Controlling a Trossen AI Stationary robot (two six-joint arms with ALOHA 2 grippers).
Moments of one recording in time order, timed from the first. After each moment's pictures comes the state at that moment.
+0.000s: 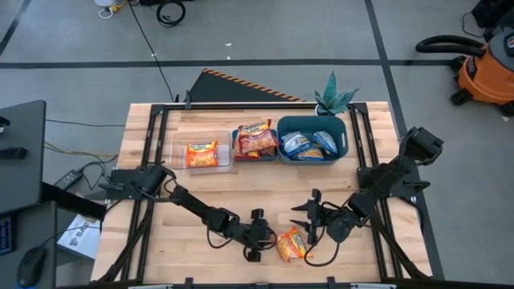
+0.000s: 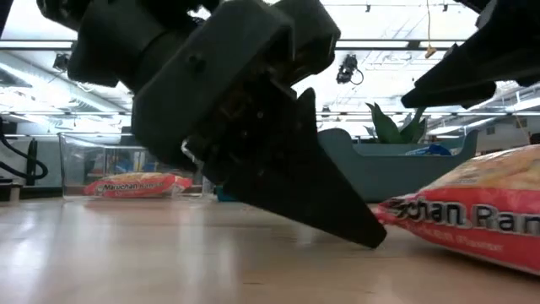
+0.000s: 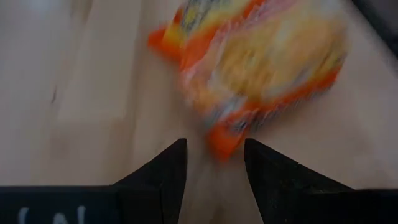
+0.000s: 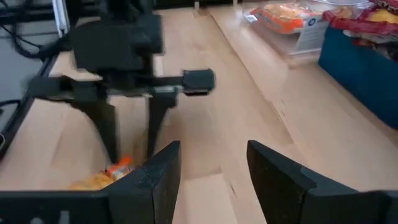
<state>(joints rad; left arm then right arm) -0.48 2.17 1.21 0.32 -0.29 -0.30 0.74 1.53 0.60 0.28 0.80 0.54</state>
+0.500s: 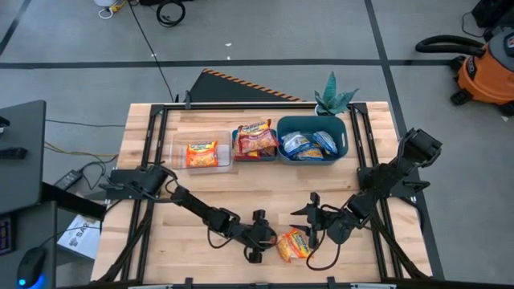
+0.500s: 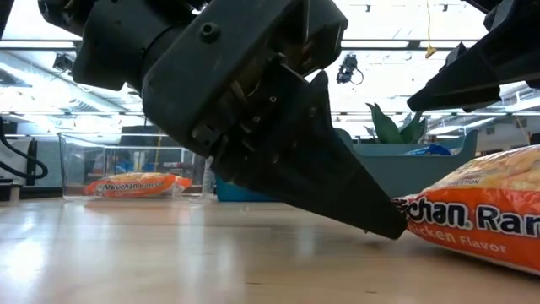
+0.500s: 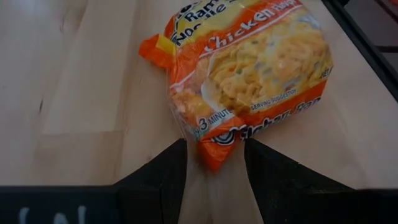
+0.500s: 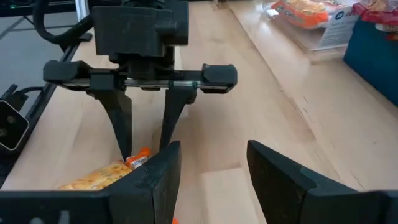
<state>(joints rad) -0.48 2.18 1.21 0.37 -0.27 -0.31 0.75 1.56 0.60 0.33 0.75 0.52</state>
